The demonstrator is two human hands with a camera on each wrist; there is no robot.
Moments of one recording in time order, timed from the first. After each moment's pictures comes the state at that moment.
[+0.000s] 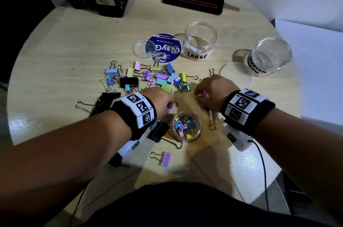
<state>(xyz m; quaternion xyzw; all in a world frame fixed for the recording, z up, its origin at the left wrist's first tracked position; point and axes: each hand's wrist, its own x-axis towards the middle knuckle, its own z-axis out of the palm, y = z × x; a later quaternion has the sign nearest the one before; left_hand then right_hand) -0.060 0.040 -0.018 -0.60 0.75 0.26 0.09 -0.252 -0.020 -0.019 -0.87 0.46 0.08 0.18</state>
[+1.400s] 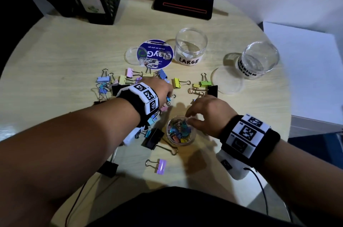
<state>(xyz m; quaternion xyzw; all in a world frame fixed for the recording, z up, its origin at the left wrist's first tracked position) -0.064 -0.013 -0.028 -0.58 0.78 0.18 0.15 -0.258 0.028 -0.005 -0.87 0.43 0.01 0.24</state>
